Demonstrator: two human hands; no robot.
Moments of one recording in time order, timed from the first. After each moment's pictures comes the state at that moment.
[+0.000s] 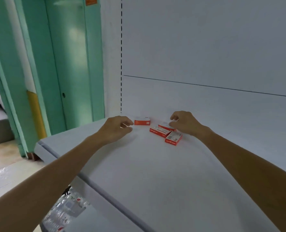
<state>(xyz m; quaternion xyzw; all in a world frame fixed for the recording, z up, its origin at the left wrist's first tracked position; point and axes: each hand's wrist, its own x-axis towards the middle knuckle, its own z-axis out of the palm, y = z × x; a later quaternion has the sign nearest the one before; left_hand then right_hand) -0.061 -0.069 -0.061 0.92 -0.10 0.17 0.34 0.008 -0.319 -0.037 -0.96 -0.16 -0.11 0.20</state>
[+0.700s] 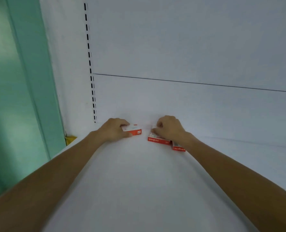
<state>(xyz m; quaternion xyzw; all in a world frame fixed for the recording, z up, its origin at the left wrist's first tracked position) 0.090 -0.046 -0.069 0.93 -0.26 0.02 0.27 0.032 -0.250 -0.053 -0.98 0.03 -0.14 0.11</state>
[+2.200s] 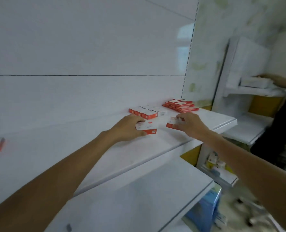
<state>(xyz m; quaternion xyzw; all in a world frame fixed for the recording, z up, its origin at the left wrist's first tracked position) -0.233 -0.418 -0.045 0.71 -0.65 -0.03 0.26 -0.432 -0.551 -0.041 -0.87 0.40 -0.26 0.12</state>
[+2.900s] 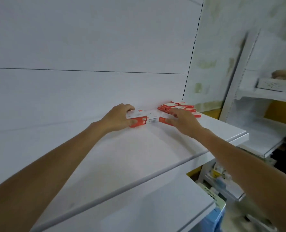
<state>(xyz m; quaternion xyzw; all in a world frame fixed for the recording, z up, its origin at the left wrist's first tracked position) -0.218 -0.552 -0.038 0.75 -0.59 0.00 0.30 -0.417 -0.698 -0.043 -0.90 0.33 -0.27 0.08</state>
